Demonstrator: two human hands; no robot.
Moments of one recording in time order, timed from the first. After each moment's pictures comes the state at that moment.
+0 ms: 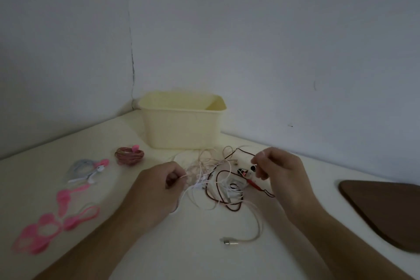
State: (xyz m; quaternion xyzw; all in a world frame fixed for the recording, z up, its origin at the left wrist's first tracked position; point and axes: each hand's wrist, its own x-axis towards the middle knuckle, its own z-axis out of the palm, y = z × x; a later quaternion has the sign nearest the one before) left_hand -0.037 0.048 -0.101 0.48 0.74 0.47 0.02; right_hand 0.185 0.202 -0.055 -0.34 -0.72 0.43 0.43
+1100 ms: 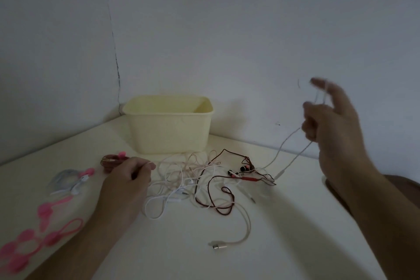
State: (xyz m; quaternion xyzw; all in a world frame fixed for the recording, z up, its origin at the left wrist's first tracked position) left_hand -0.047 0.048 -0.088 0.33 0.74 0.59 0.02; right_hand 0.234 0.241 0.033 -0.29 -0.62 0.42 0.60
